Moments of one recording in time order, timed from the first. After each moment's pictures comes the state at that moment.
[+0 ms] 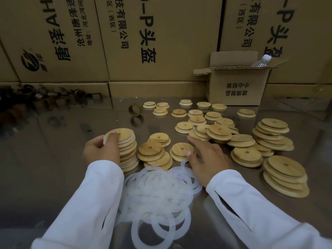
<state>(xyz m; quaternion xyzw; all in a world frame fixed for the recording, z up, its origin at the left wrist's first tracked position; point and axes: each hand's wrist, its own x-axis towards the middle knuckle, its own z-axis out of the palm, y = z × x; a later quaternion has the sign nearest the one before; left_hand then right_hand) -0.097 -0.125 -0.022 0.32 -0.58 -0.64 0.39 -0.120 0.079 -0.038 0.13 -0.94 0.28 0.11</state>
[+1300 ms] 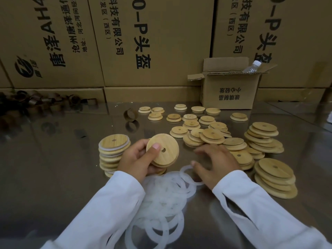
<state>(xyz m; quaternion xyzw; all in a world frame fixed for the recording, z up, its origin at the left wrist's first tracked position) -0.085 -0.074 -0.026 -0.02 -0.66 -0.74 0.15 -0.117 0.111 -0.035 0.16 -0.93 0.27 0.19</state>
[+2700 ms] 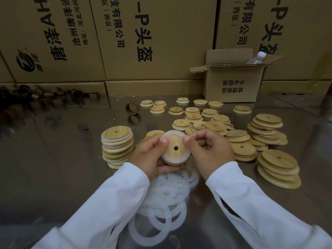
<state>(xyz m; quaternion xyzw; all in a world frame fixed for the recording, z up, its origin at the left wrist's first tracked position) -0.077 -0.064 -0.022 -0.05 -0.61 -0.79 0.02 -0.092 0.071 -0.019 0.07 -0.75 0.63 0.18</state>
